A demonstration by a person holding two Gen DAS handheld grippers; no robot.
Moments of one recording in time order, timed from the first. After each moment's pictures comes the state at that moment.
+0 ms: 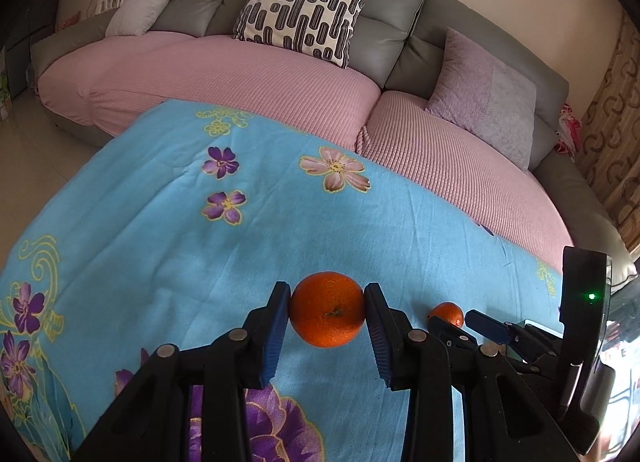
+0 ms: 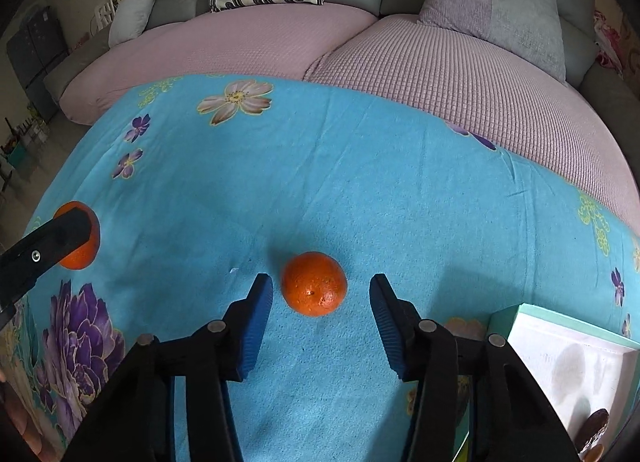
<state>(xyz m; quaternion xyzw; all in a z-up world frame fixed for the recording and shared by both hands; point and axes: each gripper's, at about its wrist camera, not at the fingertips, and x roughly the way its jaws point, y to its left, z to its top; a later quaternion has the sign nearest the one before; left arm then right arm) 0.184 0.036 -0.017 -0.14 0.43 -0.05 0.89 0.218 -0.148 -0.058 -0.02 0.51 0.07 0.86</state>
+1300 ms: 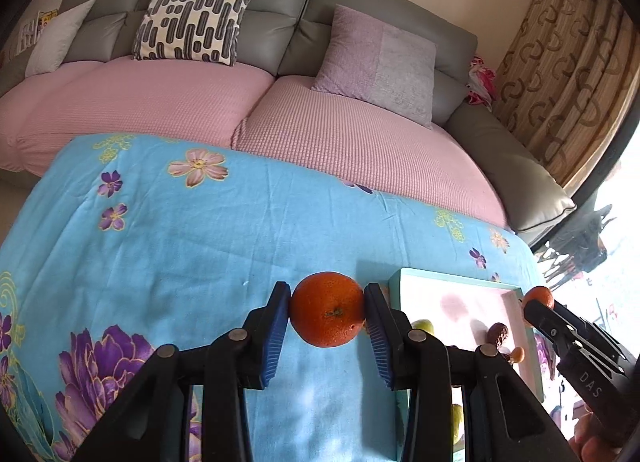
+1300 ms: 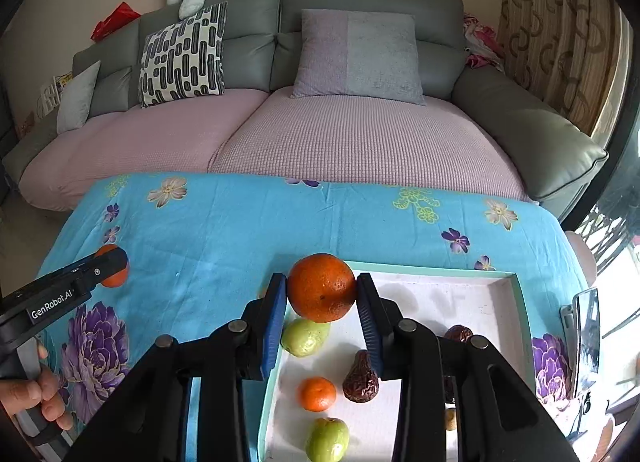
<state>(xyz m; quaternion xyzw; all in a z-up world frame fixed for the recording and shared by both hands) 0.140 -0.064 0.035 -0.09 0.43 -0.20 0.87 0.079 -0.250 0.067 0.03 0.40 -0.09 0.91</state>
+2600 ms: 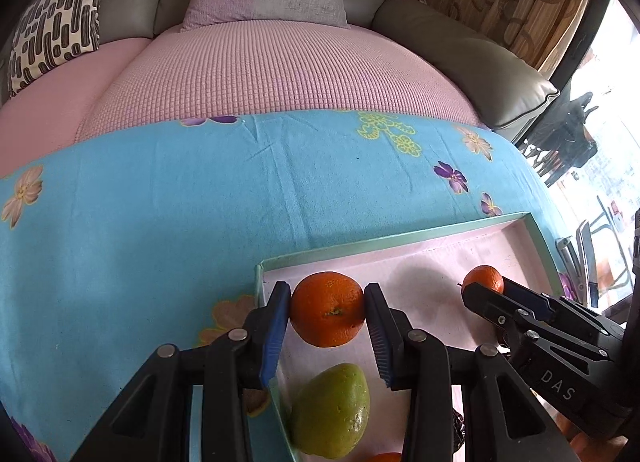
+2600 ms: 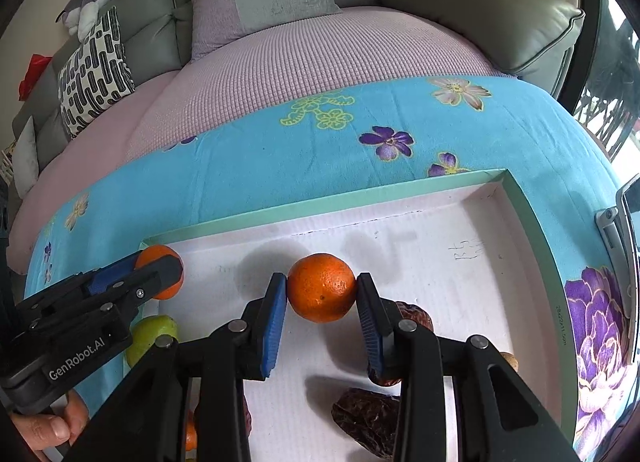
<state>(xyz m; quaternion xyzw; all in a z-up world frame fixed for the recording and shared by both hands) 0.189 -0.232 -0.048 0.04 0.49 -0.31 0.81 0.100 -0.386 -0.046 0.17 0.47 -0.14 0.86</state>
